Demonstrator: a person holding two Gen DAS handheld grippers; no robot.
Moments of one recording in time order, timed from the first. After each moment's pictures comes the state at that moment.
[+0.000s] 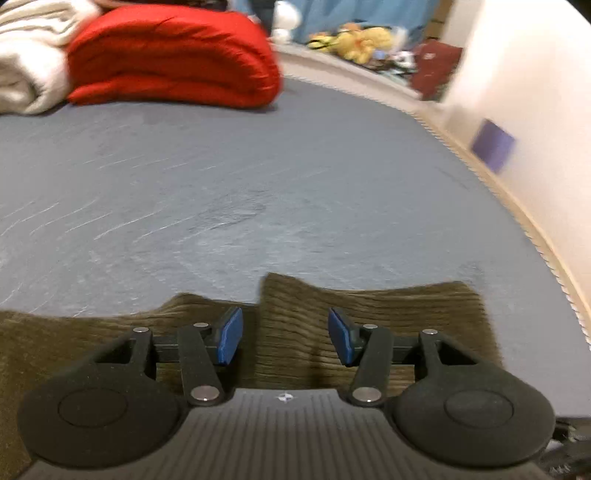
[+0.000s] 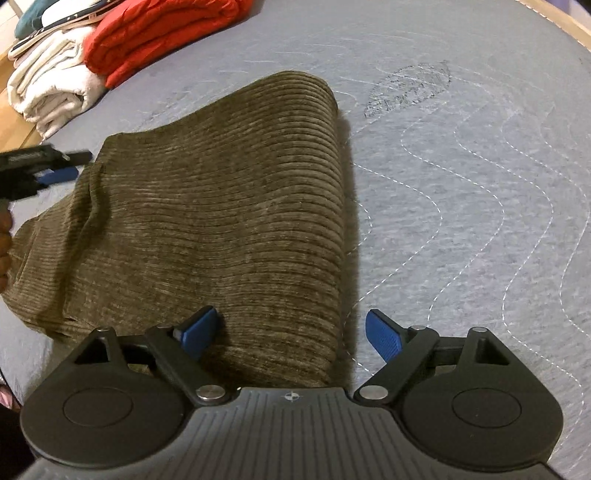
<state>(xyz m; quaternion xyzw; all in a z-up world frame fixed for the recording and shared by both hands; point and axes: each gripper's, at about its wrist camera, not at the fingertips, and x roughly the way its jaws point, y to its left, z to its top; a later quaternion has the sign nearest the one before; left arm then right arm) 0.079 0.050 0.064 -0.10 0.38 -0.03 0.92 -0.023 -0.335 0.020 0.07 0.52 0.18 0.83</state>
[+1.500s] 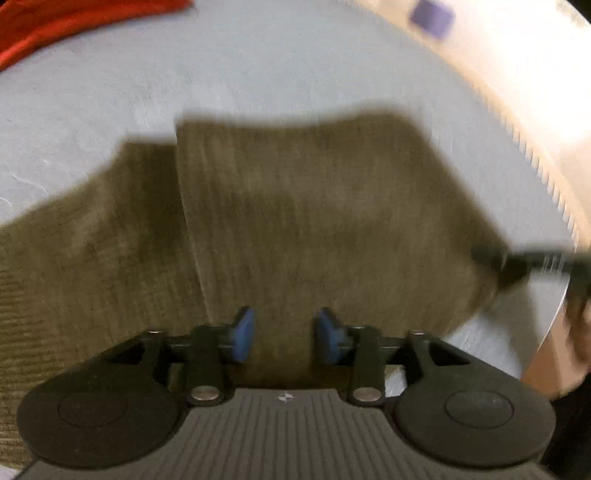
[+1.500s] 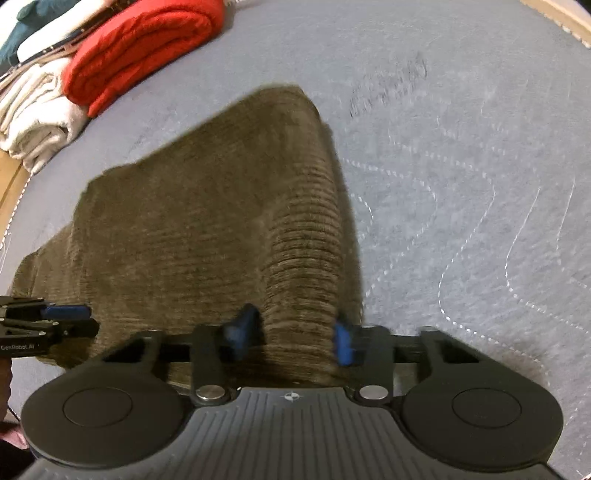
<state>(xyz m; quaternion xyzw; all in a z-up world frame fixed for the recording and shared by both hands) 0.017 0.036 0.037 -0.03 0.50 -0.14 0.85 -0.036 -0.325 0.033 0.12 0.51 0.14 0.84</state>
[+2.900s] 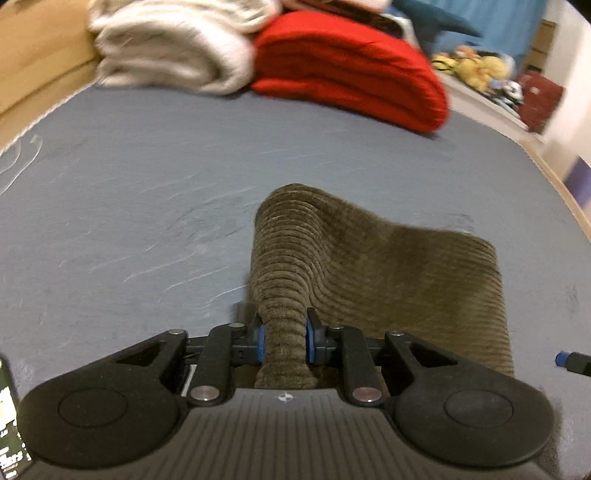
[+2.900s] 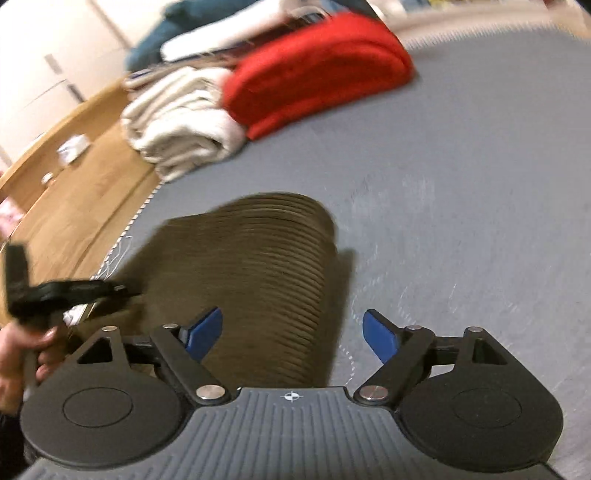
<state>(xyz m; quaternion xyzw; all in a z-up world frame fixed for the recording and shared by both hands) -0.031 0.310 0.102 -0.13 0.41 0.13 0.89 -0.018 -0.109 0.085 0.15 0.41 0.32 0.84</state>
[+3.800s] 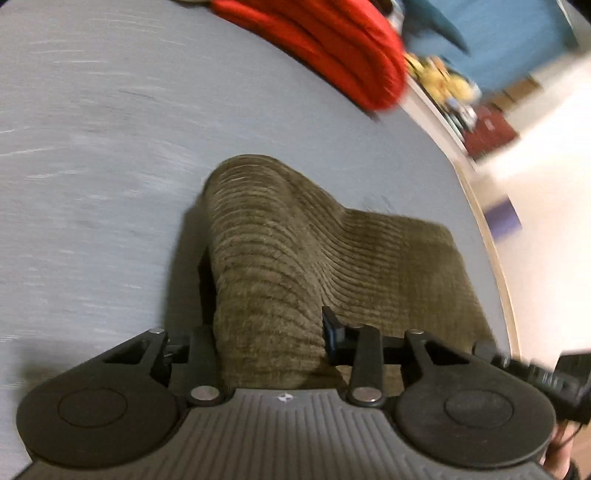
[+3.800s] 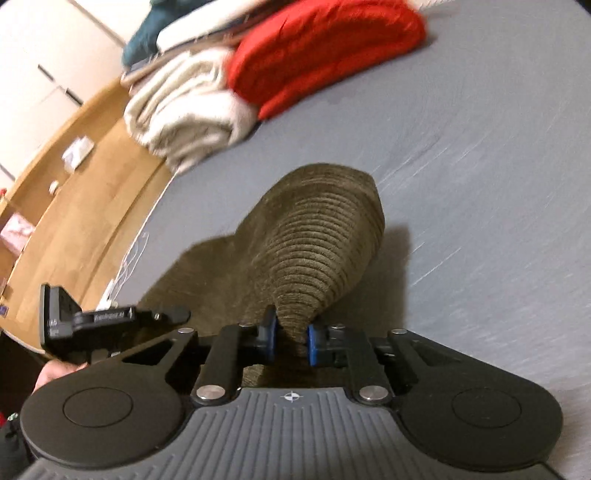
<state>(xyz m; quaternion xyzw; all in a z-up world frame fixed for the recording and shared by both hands) -0.009 0.290 0.052 -0.31 0.43 -0.03 0.85 0.002 -0.100 0.080 0.18 0.43 0.34 0.82</state>
